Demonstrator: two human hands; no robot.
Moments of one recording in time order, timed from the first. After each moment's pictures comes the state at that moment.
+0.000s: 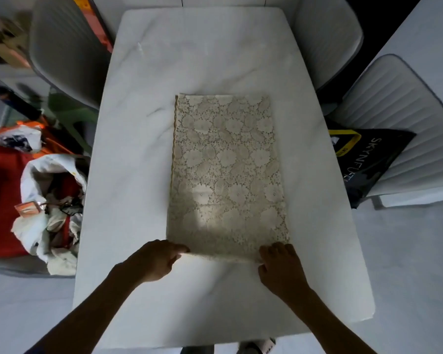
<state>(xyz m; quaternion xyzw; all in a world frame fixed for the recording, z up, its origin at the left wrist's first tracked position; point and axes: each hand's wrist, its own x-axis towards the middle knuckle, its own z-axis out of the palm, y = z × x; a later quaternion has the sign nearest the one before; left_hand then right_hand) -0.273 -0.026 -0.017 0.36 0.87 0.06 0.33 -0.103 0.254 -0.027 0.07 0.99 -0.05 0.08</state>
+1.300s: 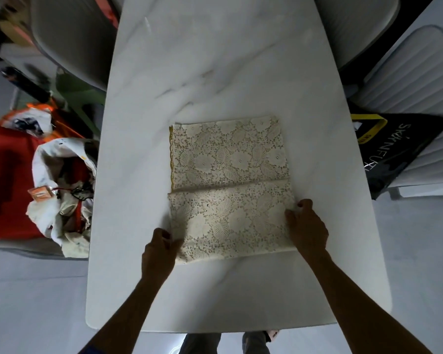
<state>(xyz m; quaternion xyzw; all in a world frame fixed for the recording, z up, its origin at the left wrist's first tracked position) -0.239 -0.034 -0.062 -0.10 0.92 0.29 0.22 -0.156 0.305 -0.068 0.40 0.88 -0.26 0.04</state>
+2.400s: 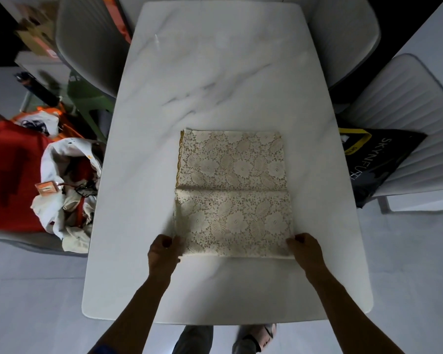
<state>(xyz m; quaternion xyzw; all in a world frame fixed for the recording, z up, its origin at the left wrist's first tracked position) -0.207 -0.014 -0.049 -0.28 0.80 0.49 0.21 -0.099 0.311 -0.063 0.49 0.74 -0.44 0.11</state>
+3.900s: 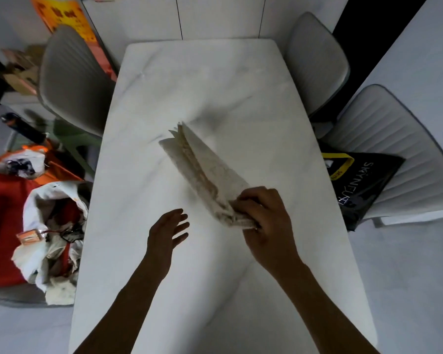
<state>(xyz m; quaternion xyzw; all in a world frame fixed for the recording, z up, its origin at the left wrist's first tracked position) -0.321 0.049 0.021 -0.19 0.60 0.73 0.27 -0.232 0.256 0.116 0.00 0.88 -0.37 -0.29</state>
